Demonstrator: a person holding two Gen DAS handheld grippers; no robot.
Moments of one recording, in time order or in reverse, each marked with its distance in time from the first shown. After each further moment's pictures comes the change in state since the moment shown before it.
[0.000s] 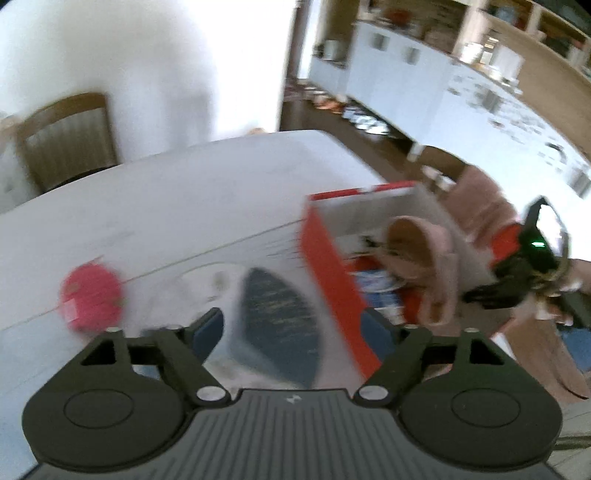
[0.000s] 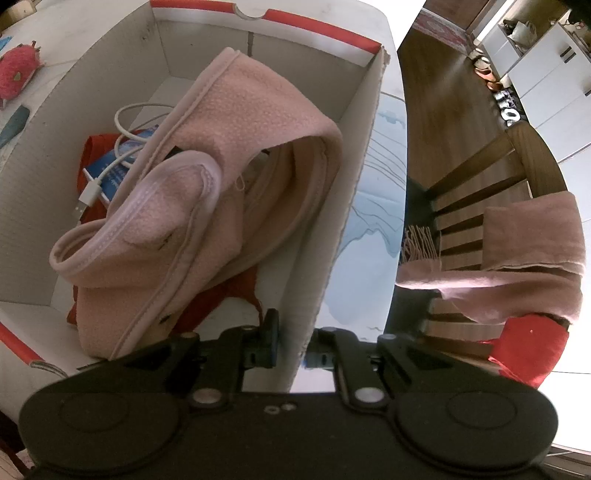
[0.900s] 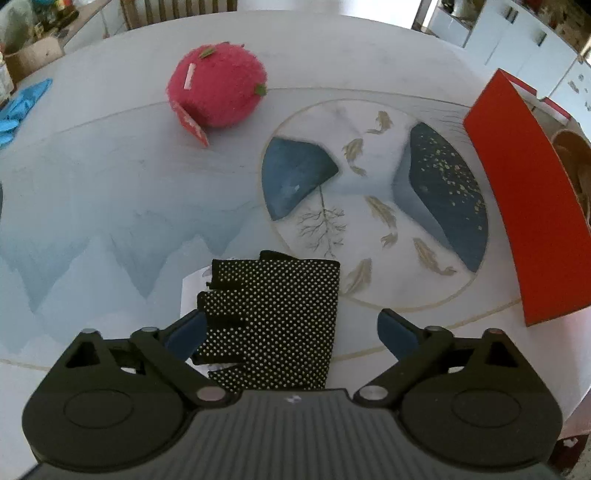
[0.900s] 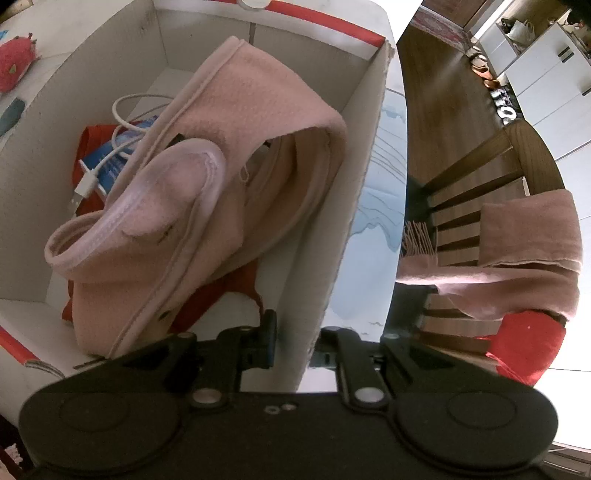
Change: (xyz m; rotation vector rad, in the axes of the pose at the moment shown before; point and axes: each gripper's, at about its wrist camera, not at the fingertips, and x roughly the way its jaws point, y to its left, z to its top) left arm 0.068 0.091 -0.137 -0.272 0.223 0.203; right arm 0.002 0.004 -0.002 -0.002 0.016 -0.021
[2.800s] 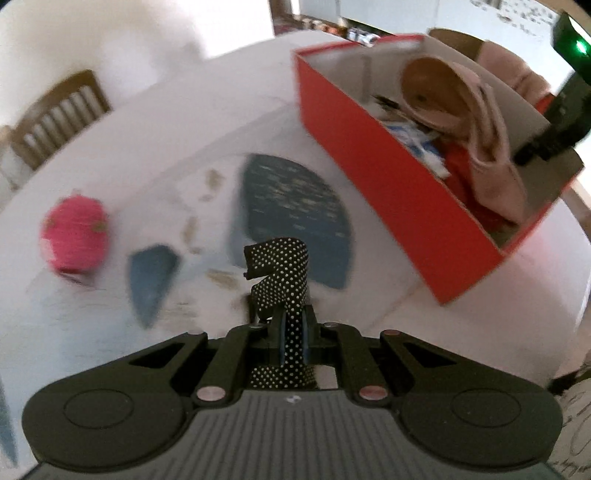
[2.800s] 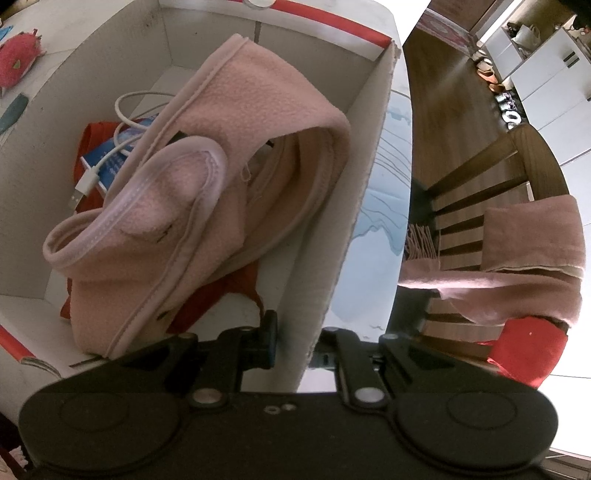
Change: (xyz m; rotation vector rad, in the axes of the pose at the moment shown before) left arm -0.009 -0.144 0.009 0.491 -0.063 -0.038; right arm 0.002 0.000 0.001 -0.018 -0.003 0.010
